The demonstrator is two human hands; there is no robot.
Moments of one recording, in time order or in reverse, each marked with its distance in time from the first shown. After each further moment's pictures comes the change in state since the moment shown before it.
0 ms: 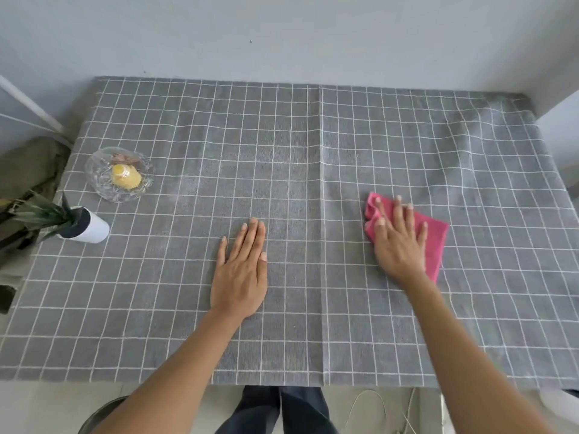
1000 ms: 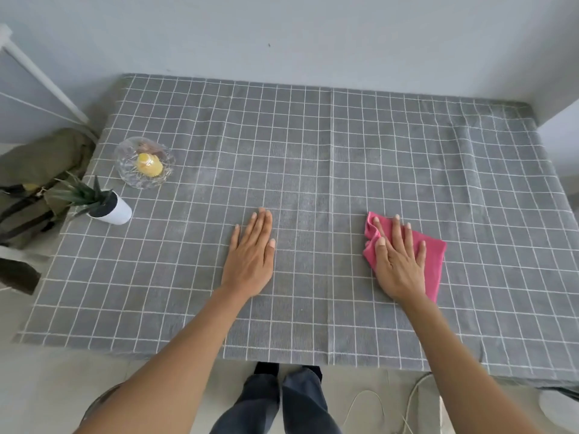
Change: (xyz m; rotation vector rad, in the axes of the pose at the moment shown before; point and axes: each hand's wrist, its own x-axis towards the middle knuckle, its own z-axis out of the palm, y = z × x) left_hand 0.002 -0.007 -0.004 -0.109 -0.073 0.019; right_hand -0.052 0.000 0.017 0.069 -0.010 -0.034
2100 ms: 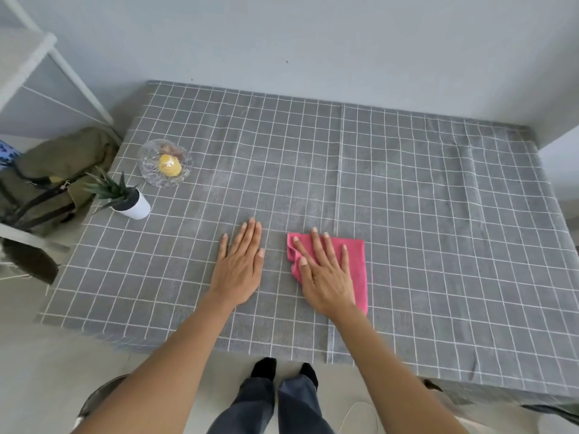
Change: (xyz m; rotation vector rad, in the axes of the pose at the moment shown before) left_hand -0.024 -0.025 -0.005 0.086 0.011 -0.065; right_hand -0.029 -0.098 0.045 -0.132 -0.091 -0.382
